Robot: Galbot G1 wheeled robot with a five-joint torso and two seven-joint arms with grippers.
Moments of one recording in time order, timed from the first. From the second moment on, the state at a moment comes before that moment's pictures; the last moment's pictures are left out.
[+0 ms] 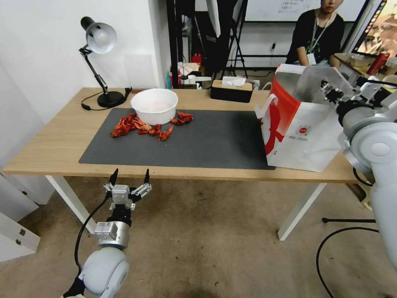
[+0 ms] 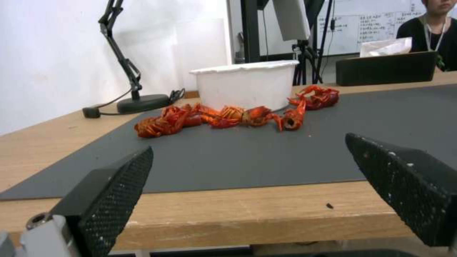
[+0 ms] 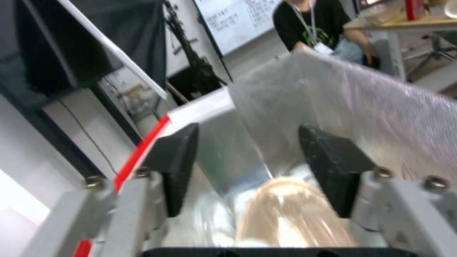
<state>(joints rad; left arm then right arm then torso) 1.49 -1.11 -0.34 -1.98 -0.27 -0.21 -0.34 -0.76 0.95 0.61 2.03 1.25 -0.45 0.71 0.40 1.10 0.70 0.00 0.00</state>
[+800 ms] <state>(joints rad) 1.48 -1.12 -0.34 -1.97 -0.27 -0.21 -0.34 -1.23 0.99 0.49 2.28 0.61 -0.07 0.14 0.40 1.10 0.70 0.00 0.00</state>
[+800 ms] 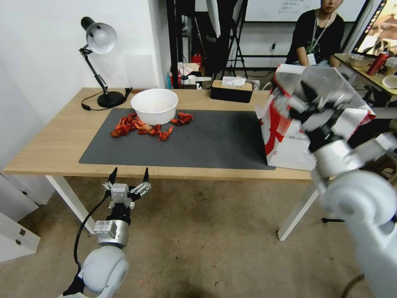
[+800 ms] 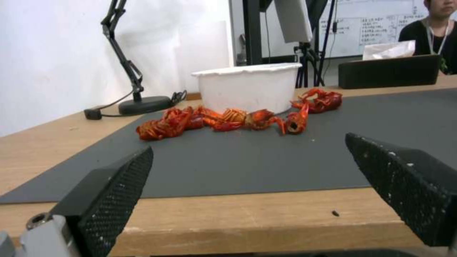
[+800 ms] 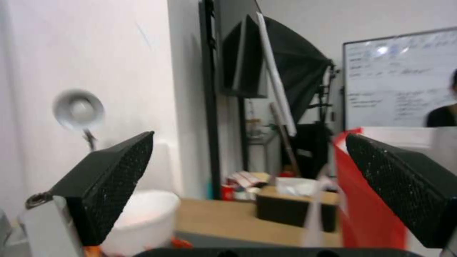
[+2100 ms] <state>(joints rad) 1.49 -1.13 -0.32 -1.96 -0.28 -0.24 -0.31 -1.59 1.21 0.35 2.04 0.12 0.22 0.37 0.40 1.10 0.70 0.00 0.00</state>
